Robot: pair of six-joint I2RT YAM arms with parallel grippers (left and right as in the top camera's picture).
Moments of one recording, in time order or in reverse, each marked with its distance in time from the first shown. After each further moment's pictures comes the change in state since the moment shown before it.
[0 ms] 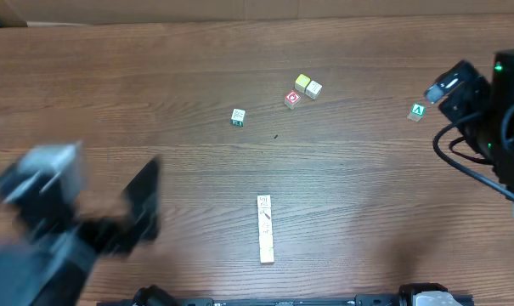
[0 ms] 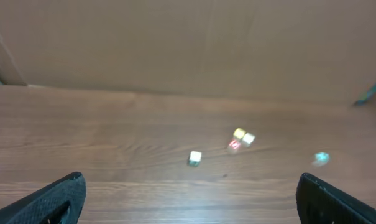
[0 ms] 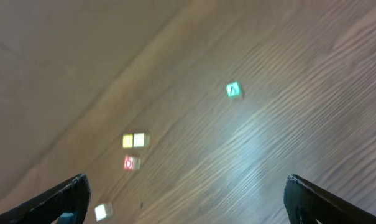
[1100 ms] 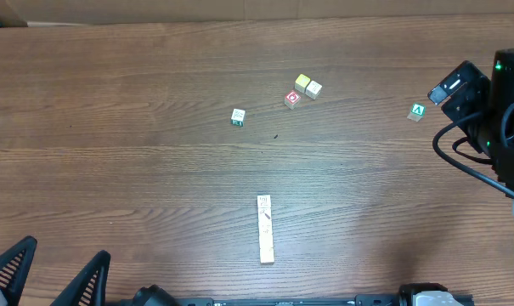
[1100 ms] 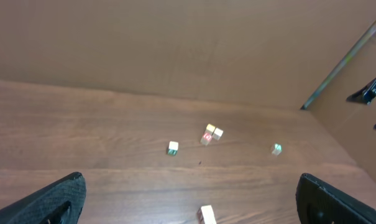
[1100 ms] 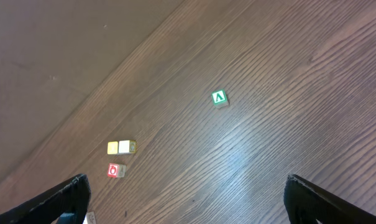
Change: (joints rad) left arm -0.009 -0.246 0.008 -0.145 0.108 -0.029; right arm -0.002 0.010 0.000 -0.012 0.043 -0.026
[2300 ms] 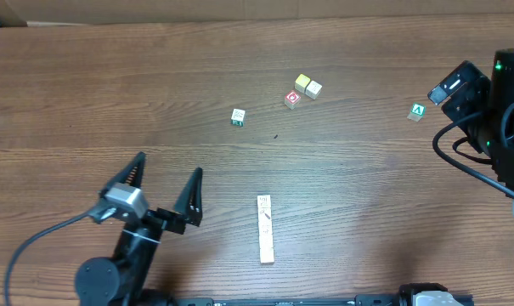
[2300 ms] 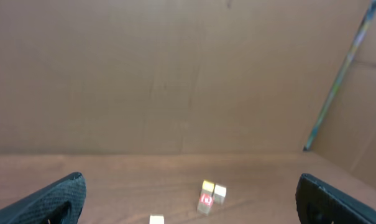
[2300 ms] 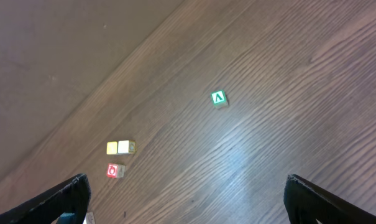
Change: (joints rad) left arm 0.533 -0.383 -1.416 1.440 0.562 0.160; right arm 0.000 0.000 0.000 0.000 0.003 -0.003
